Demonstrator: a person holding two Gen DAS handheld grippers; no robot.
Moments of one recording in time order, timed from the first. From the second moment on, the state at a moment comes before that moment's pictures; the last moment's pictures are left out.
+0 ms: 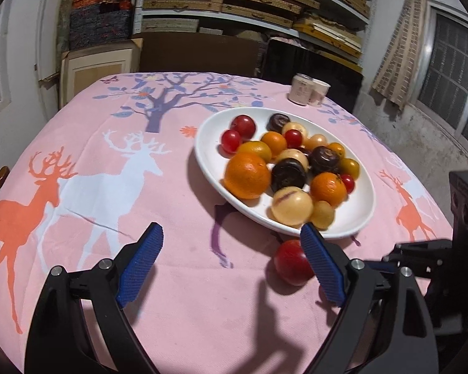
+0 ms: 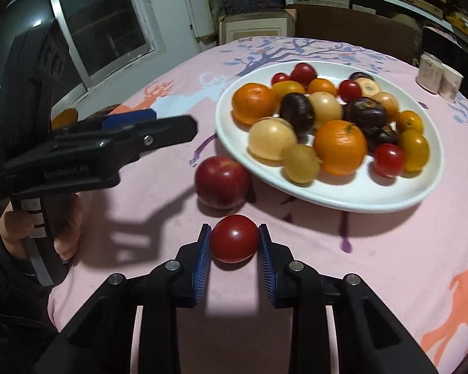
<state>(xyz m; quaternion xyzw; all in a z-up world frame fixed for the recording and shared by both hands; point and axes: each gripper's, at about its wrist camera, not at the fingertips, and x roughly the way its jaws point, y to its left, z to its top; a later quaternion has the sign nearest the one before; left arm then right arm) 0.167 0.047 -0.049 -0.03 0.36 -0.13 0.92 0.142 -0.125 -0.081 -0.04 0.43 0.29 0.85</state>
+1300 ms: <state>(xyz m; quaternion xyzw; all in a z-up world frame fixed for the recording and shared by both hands) 0.176 -0.009 -0.081 0.04 0.44 -0.19 0.88 0.148 -0.152 -0.081 -0.08 0.42 0.27 0.86</state>
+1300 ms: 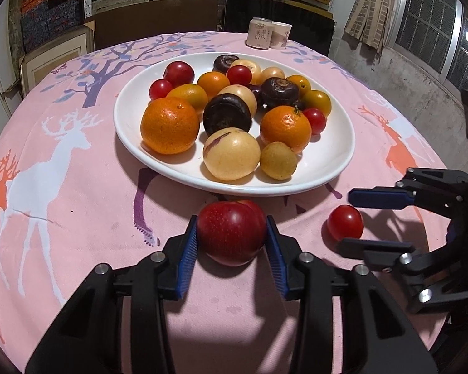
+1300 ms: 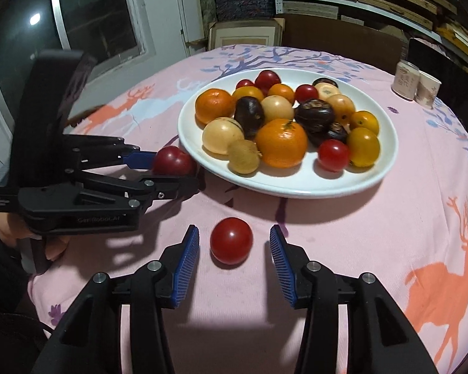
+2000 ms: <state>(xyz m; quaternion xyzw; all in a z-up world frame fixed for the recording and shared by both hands) 0.197 -0.006 -0.009 -0.02 0.35 -0.22 0.91 0.175 -0.217 -0.024 0.02 0.31 0.22 0.92</state>
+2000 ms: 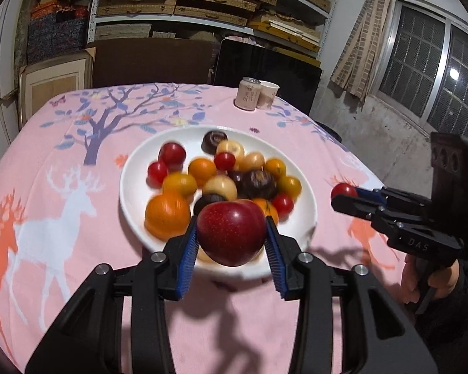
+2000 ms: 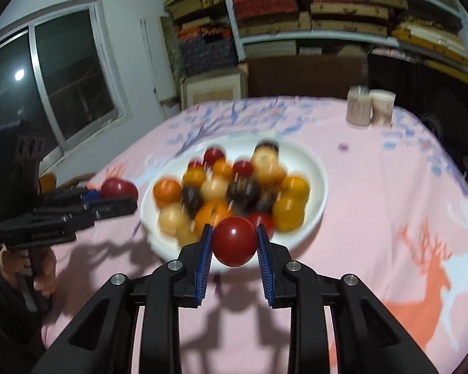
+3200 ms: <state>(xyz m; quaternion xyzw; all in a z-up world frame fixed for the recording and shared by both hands) 0.107 0.006 -0.044 0.01 0.40 -0.07 0.91 0.090 -0.223 -0.047 0.00 0.35 0.20 0.92</state>
